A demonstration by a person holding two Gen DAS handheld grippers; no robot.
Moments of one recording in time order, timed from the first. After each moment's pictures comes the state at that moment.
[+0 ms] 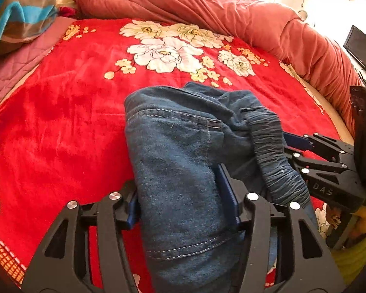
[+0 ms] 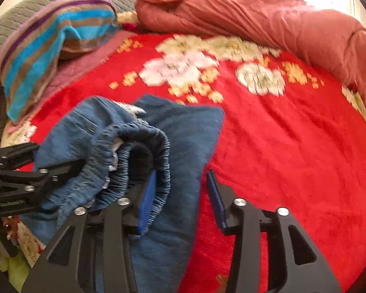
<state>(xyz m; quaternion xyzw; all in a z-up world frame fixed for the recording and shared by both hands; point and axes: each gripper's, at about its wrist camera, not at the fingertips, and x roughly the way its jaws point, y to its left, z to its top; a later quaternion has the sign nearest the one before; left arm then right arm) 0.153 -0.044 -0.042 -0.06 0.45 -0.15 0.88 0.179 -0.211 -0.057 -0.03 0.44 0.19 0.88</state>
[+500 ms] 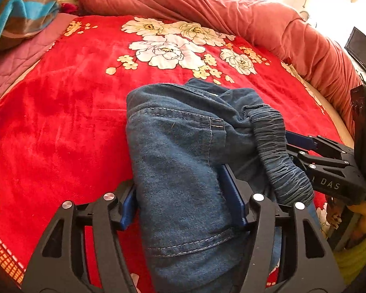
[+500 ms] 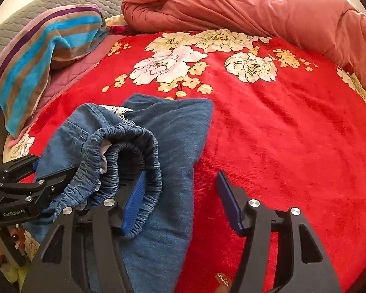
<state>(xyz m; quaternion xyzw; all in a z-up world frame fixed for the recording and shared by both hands) 0.154 -0.042 -0.045 -0.06 0.46 -0.14 0.88 0.178 -0.222 -0.052 0.00 0.44 0.18 0.88</state>
